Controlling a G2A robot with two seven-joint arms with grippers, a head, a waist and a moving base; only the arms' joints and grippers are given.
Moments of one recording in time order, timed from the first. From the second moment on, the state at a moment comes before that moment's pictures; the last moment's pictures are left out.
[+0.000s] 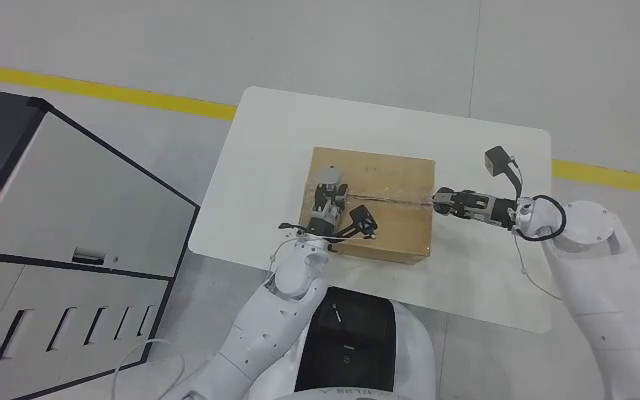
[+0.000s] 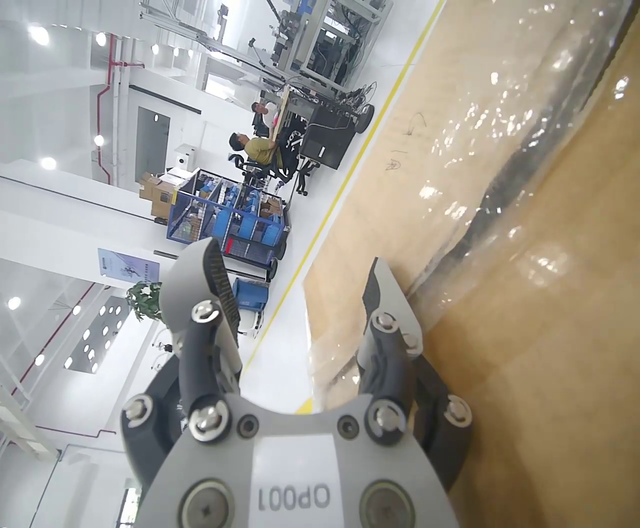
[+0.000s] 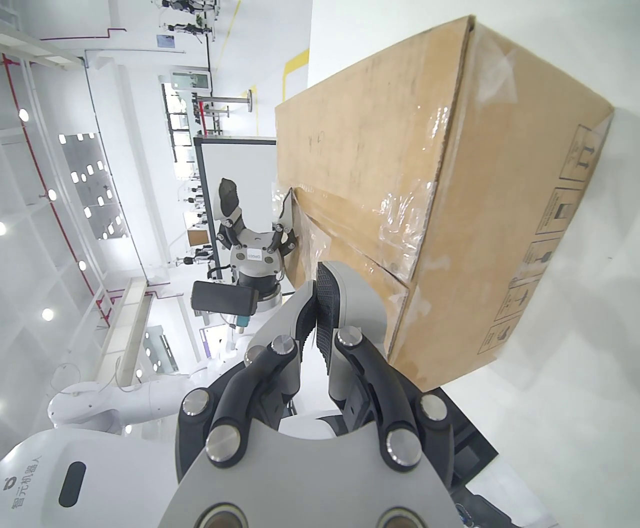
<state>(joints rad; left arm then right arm) 1.39 -1.52 -1.02 -1.35 2.68 0.38 -0.11 -1.20 -0.94 1.36 -1.40 0.20 -0.10 1.10</state>
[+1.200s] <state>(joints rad) 1.30 -1.57 -0.87 -1.27 2.62 0.34 -0.08 -1.24 -0.93 1.43 -1.38 0.31 -0.13 1.05</state>
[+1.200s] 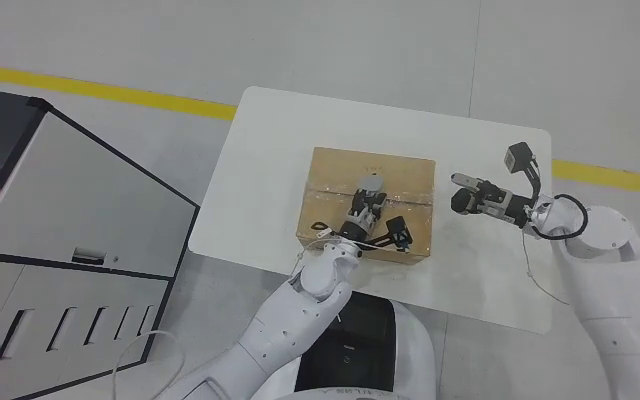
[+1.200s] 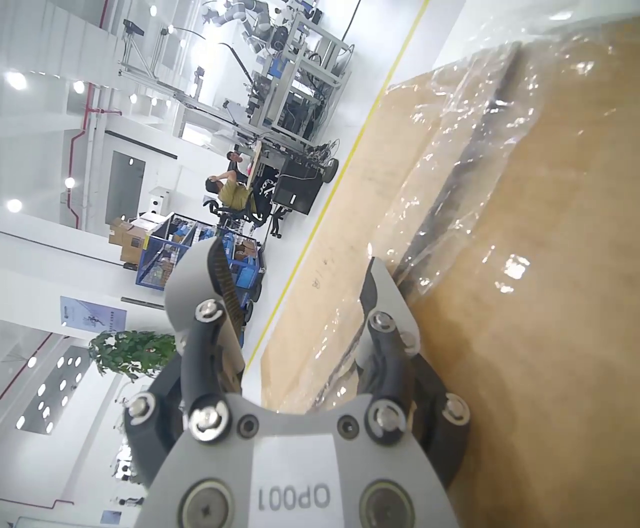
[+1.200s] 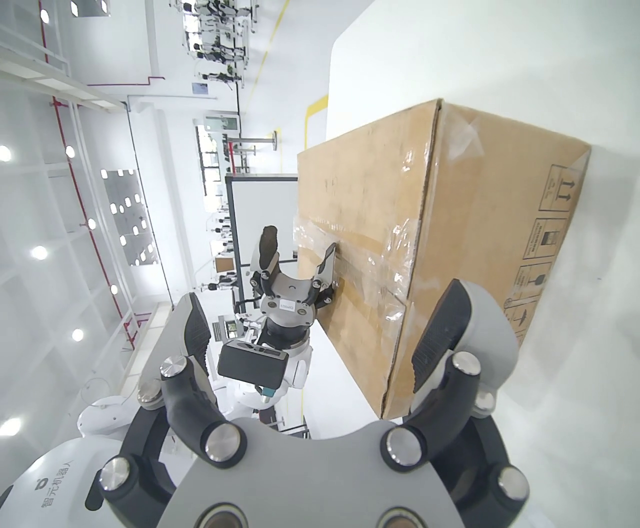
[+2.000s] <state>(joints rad) 1.19 -1.62 -0.77 -1.15 2.58 0.28 -0.04 -1.29 -0.91 1.51 -1.37 0.34 -0.12 1.05</state>
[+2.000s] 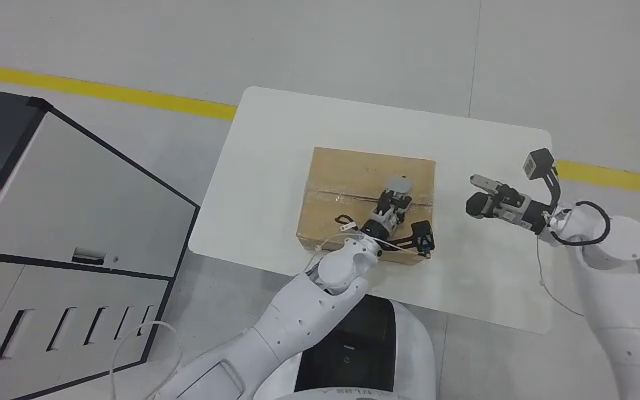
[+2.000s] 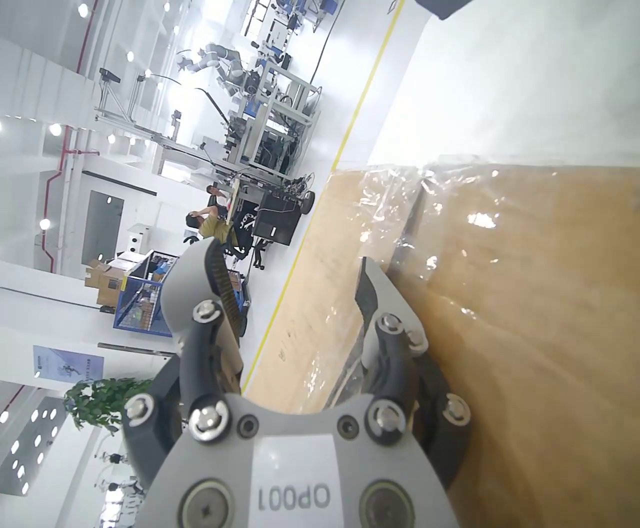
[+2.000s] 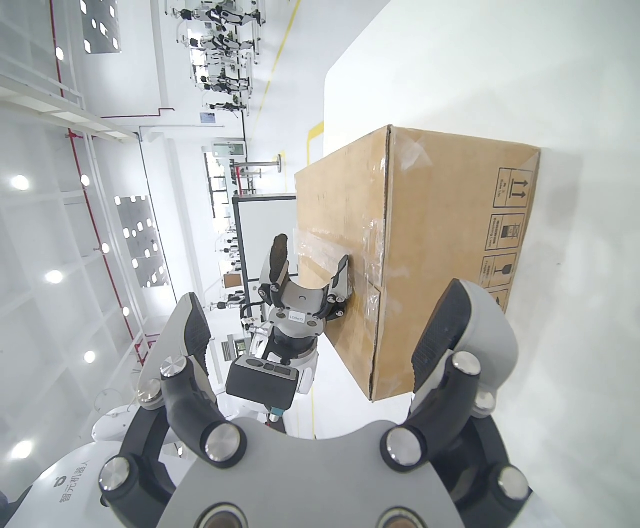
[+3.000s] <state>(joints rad) 1.14 -1.63 -0.79 -1.28 2.65 0.28 -0.07 -1.27 -0.92 1.49 -1.37 0.39 -0.14 1.02</state>
